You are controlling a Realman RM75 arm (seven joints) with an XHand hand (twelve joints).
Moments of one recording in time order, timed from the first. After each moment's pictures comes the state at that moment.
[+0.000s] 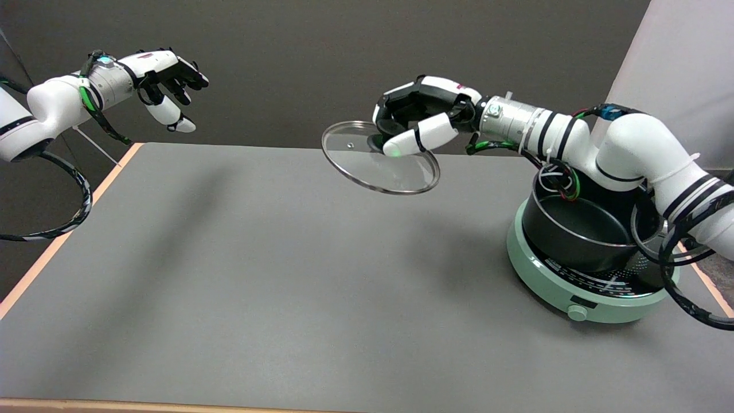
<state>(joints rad) 0.68 -0.66 -2.18 1.32 2.32 -0.36 -0.31</state>
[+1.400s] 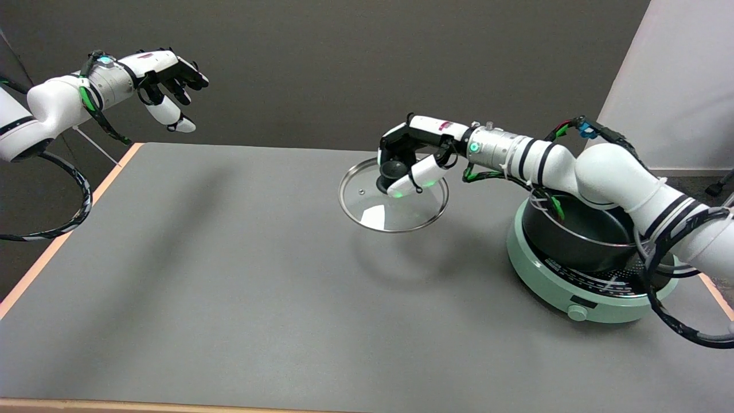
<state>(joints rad) 0.62 -0.72 -2.19 1.34 1.90 -0.28 -0.31</state>
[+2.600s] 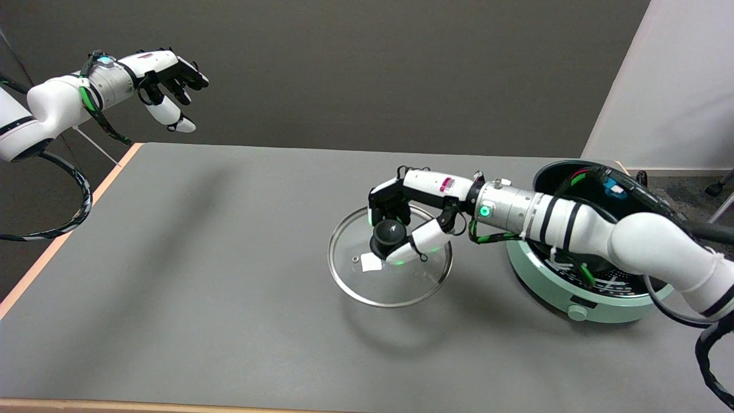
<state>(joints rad) 0.13 -0.67 -1.90 1.78 1.72 -0.26 -0.30</state>
